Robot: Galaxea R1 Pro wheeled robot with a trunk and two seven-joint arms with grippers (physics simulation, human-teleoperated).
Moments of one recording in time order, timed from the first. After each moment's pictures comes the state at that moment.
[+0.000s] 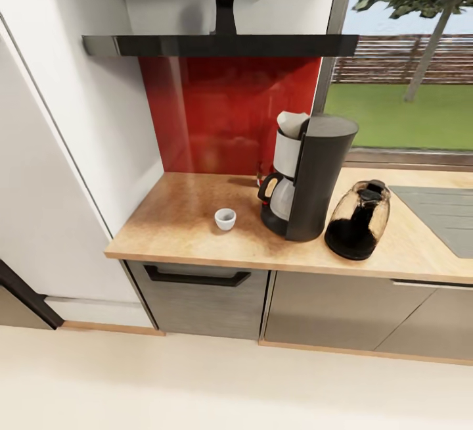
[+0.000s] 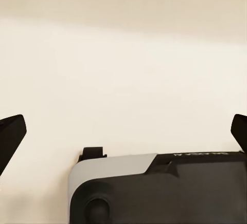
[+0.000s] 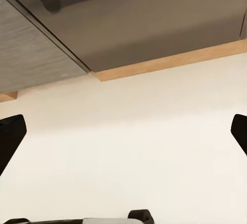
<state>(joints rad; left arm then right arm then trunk) 0.01 0.01 0.03 -0.53 0.03 -0.24 -0.12 0.27 -0.41 -0.57 -0.81 -0.45 -0.09 0.97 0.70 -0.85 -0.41</state>
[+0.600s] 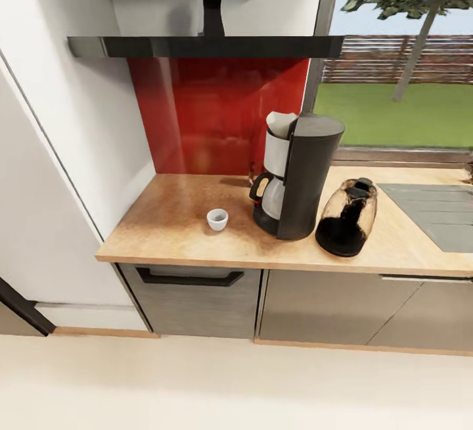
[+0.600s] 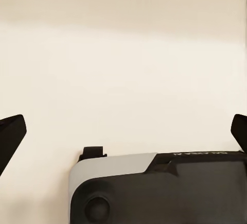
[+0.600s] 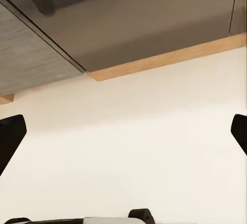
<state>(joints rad) 0.01 0.01 0.03 -0.53 0.03 -0.24 -0.12 0.27 -0.41 -0.57 -0.81 -0.45 -0.09 0.97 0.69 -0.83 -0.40</state>
